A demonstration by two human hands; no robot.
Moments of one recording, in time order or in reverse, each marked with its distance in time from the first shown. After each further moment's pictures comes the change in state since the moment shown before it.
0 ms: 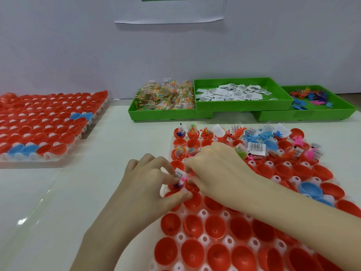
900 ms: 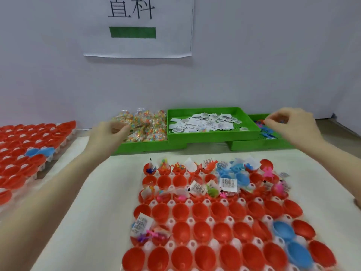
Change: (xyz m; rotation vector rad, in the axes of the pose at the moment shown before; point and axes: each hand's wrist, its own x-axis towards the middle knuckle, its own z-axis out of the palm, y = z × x) left_hand 0.157 -0.059 -0.023 -0.436 0.341 -0.323; right_hand -0.016 0.209 -0.101 0.071 0.554 0.698
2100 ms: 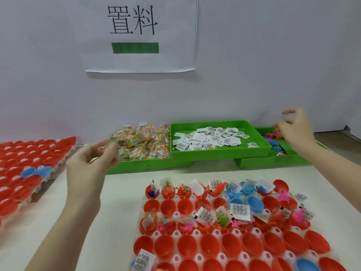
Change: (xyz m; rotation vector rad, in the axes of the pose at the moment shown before) left_hand -0.030 0.006 -0.002 -0.687 0.351 -0.166; right_hand 0.069 0.035 0.047 0.343 0.170 0.185
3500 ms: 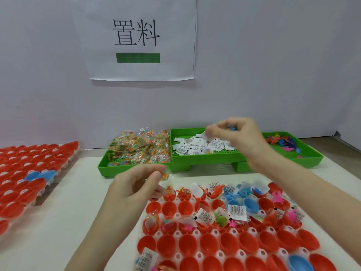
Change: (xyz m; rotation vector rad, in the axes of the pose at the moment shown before) left_hand -0.068 0.042 0.009 0.095 -0.506 -0.001; right_hand -0.110 -0.133 0.010 0.423 -0.510 -0.143
